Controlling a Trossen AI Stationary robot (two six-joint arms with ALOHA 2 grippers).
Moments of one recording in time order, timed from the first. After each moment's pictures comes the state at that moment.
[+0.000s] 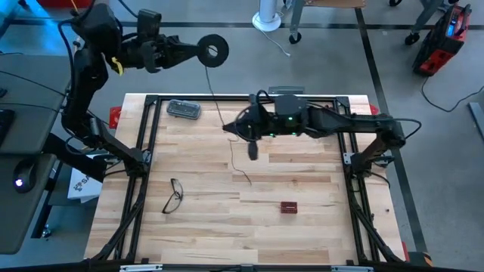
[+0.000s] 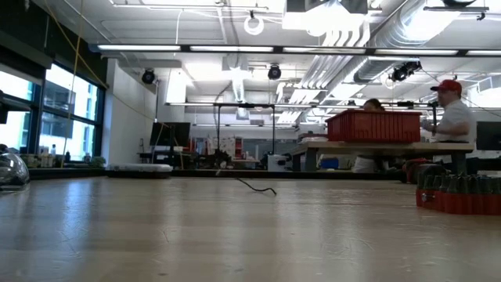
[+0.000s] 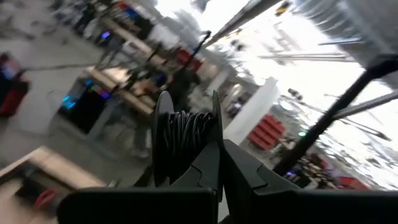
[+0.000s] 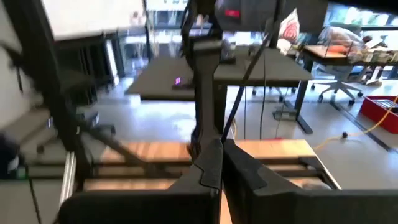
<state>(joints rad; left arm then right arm) 0.44 1.51 2.36 -0.70 0.40 -0.69 0.00 1.65 1.69 -0.16 0.00 0.00</state>
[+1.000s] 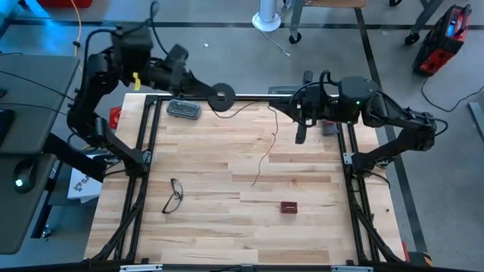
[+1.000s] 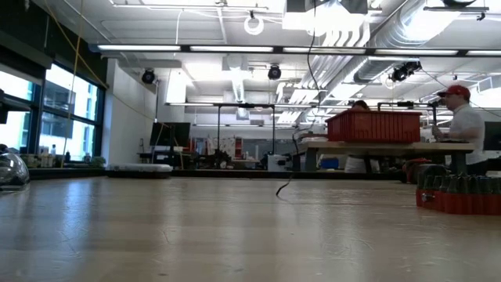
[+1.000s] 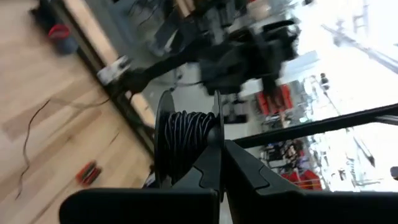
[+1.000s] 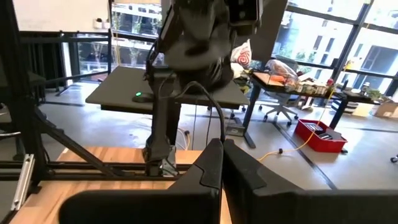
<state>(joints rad) 0.32 1.54 2.36 -1.06 0.39 -1.05 0.01 1.31 1.69 -0.44 0.17 -0.17</state>
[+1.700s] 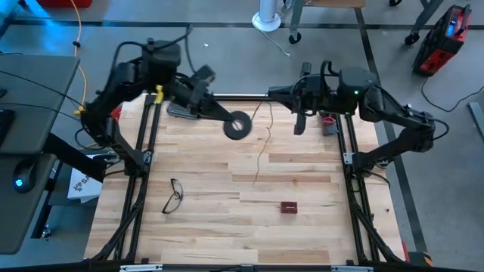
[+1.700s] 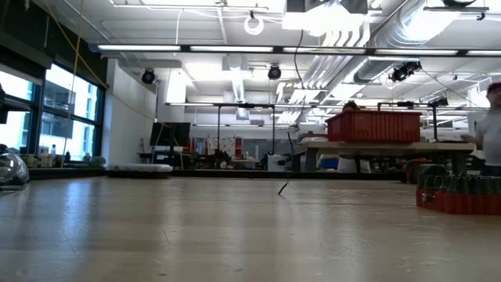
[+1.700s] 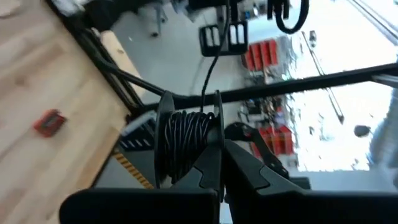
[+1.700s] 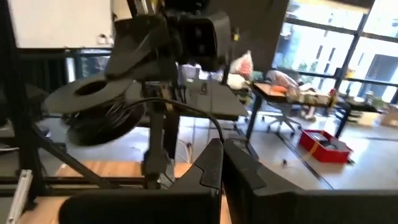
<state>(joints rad) 0.18 1.64 2.36 -1.01 0.50 -1.15 -0.08 1.31 1.69 -0.39 0.06 -0.16</state>
